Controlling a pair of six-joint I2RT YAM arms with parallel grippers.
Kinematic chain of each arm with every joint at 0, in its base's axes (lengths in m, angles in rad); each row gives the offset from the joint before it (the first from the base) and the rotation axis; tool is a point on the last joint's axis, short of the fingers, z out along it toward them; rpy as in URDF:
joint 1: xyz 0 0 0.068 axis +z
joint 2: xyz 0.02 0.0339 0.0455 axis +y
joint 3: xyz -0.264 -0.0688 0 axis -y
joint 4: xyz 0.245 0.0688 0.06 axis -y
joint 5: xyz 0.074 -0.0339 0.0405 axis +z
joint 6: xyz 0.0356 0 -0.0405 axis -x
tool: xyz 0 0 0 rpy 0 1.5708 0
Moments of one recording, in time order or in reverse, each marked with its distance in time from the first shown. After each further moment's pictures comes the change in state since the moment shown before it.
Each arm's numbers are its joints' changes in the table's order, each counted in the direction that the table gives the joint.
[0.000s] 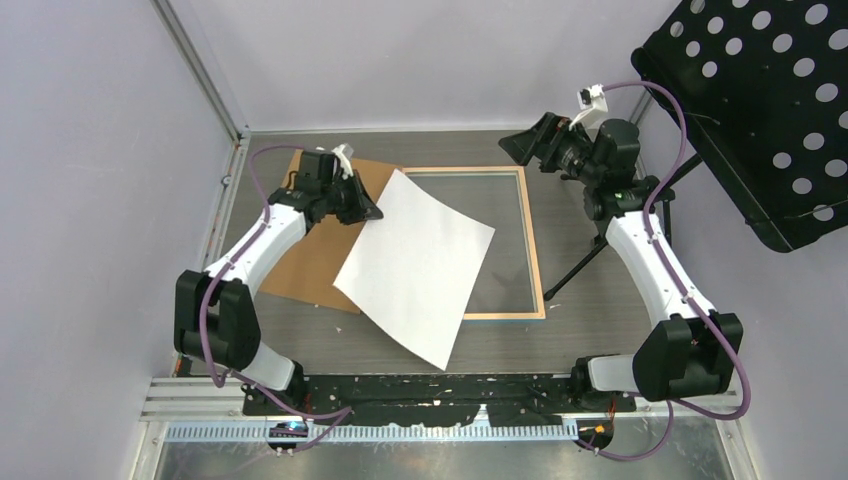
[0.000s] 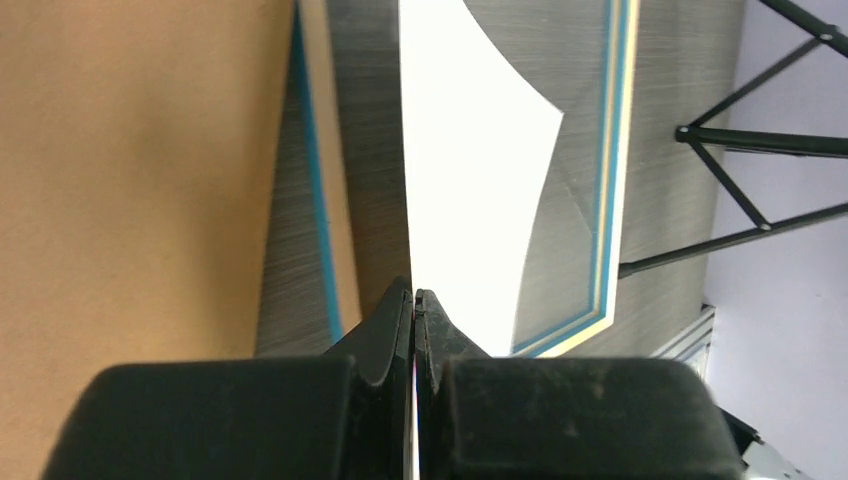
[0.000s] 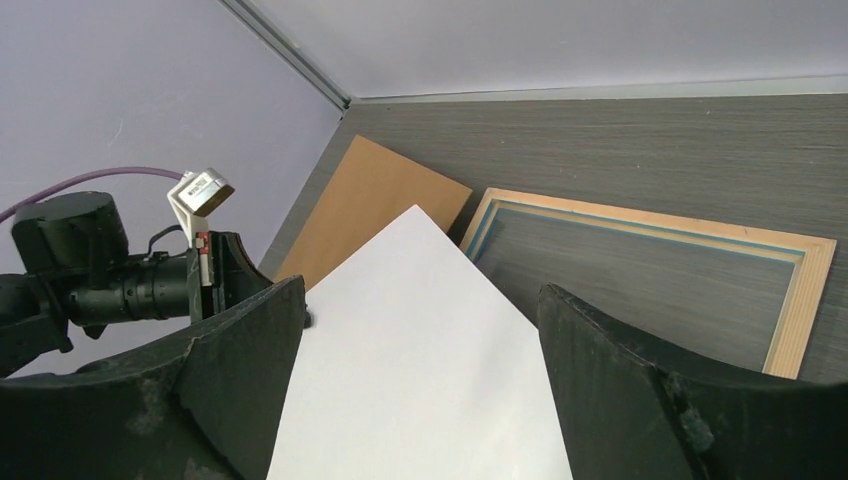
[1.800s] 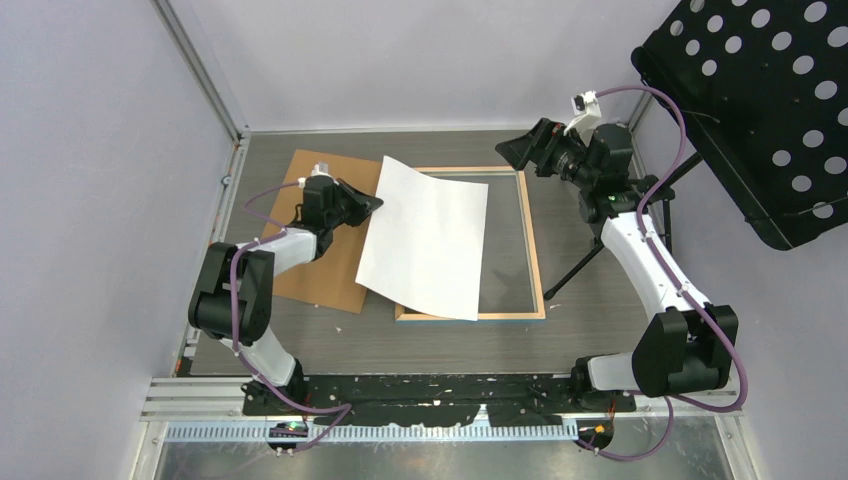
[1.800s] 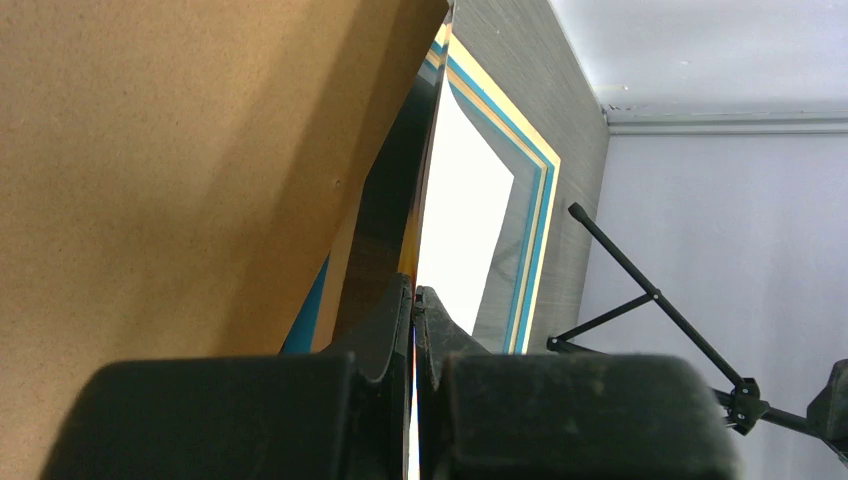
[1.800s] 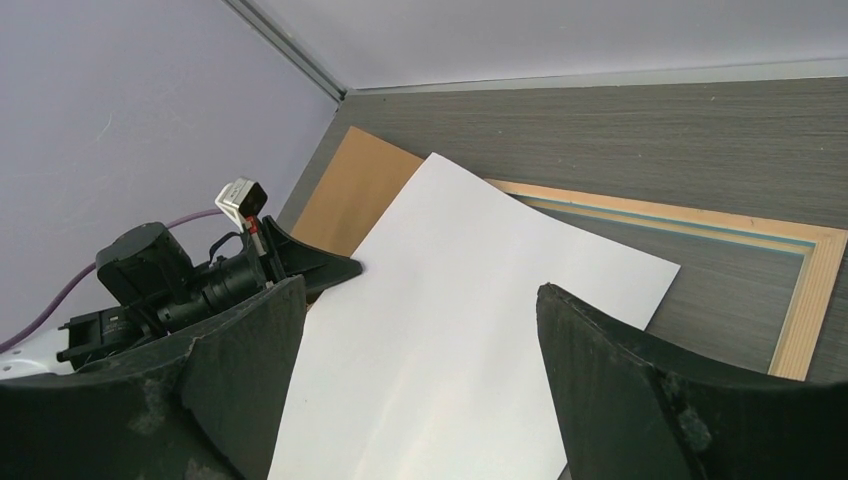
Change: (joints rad) left arm 0.056 0.148 -0.340 0.789 0.162 0.499; right arm 0.009 0.018 -0.049 0.056 -0.001 -0.005
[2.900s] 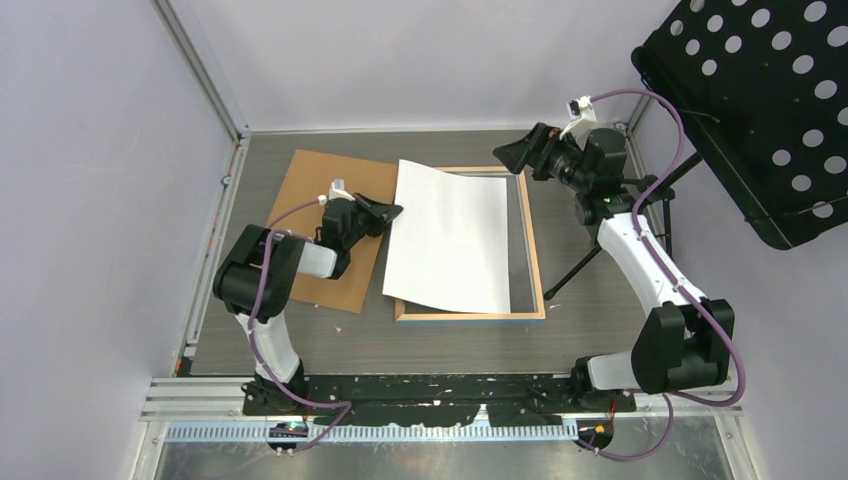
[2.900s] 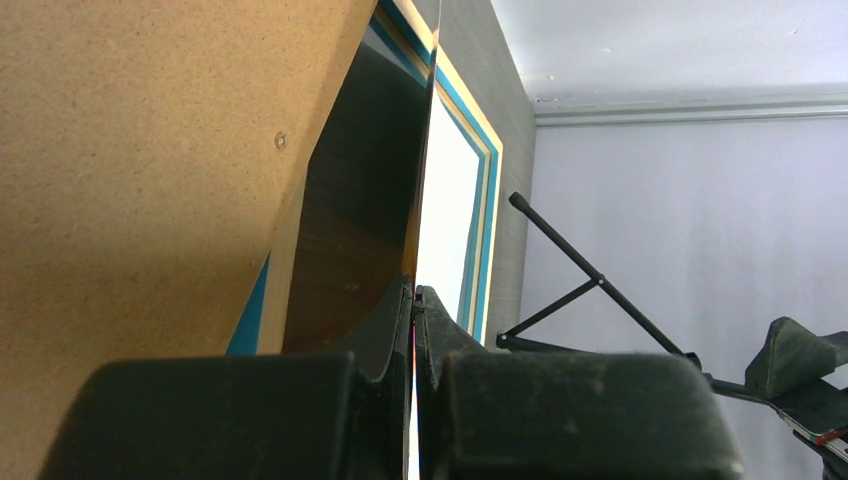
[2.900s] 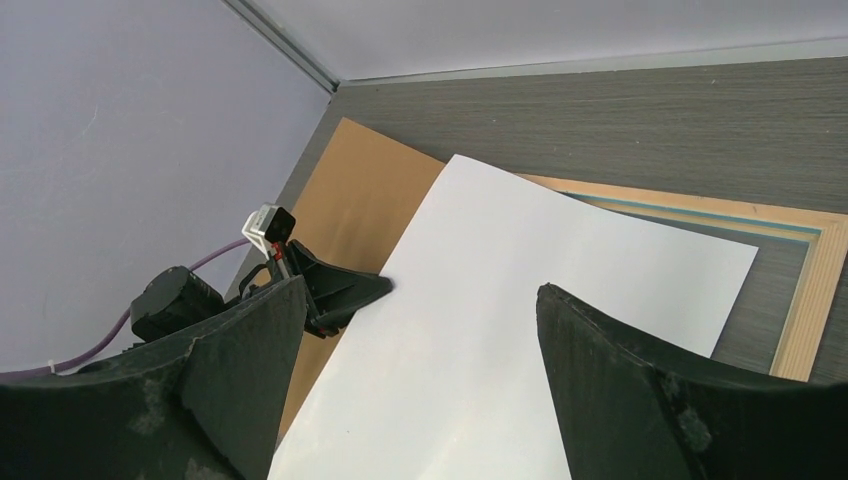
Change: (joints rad) left arm -0.108 0.174 -0.145 0.484 0.044 0.172; right arm 0.009 0.016 -0.037 0.031 -0.008 0.000
